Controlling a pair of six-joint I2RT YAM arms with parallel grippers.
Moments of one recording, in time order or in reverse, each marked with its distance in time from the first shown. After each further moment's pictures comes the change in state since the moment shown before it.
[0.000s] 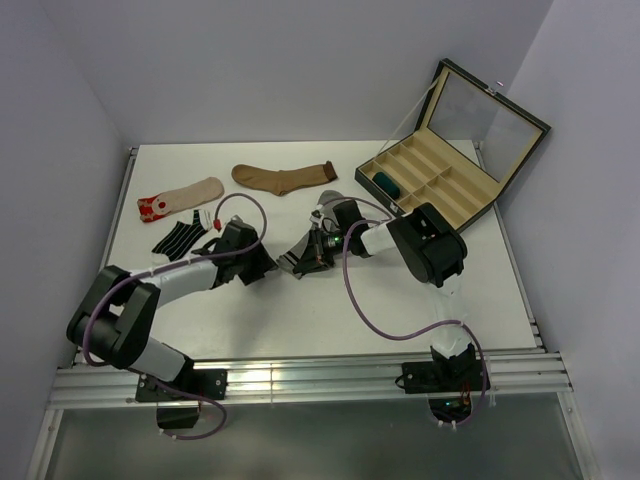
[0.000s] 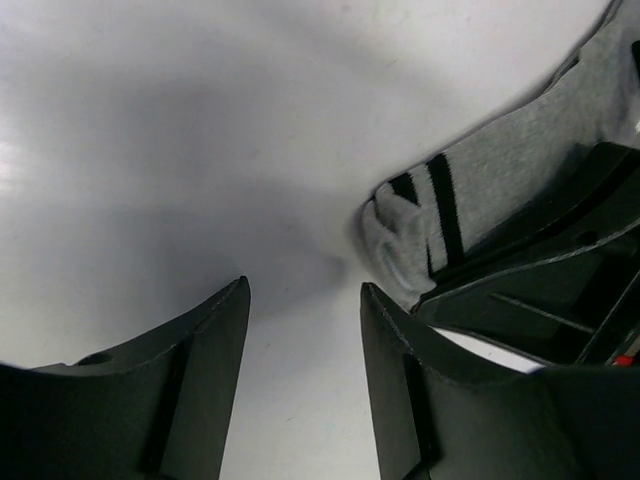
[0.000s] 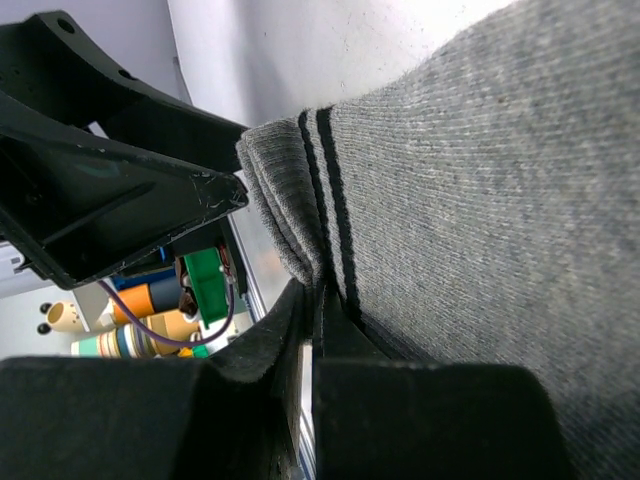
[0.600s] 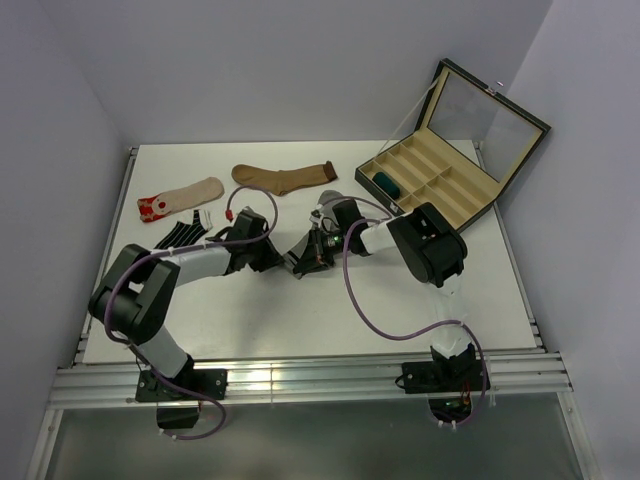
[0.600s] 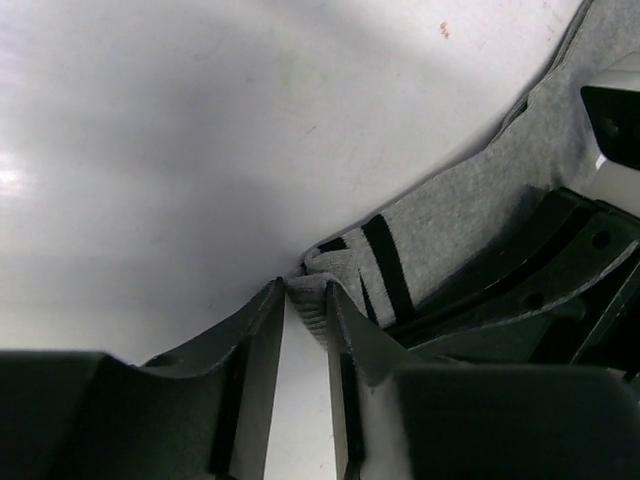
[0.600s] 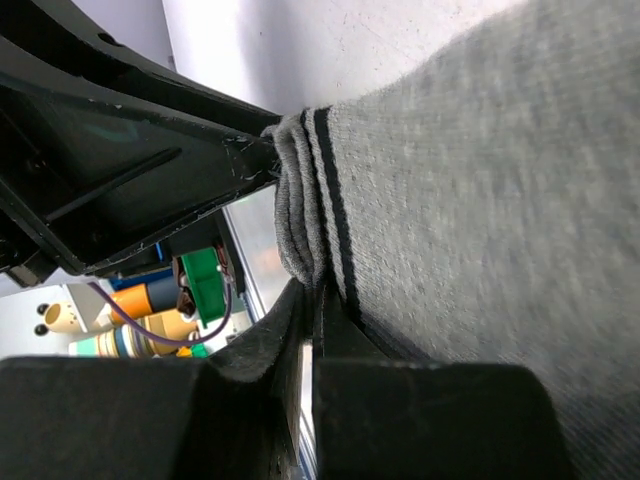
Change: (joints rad) left arm -0.010 0.165 0.121 0.061 0.018 0.000; right arm 0.000 0.000 0.011 -0.034 0.008 -0.017
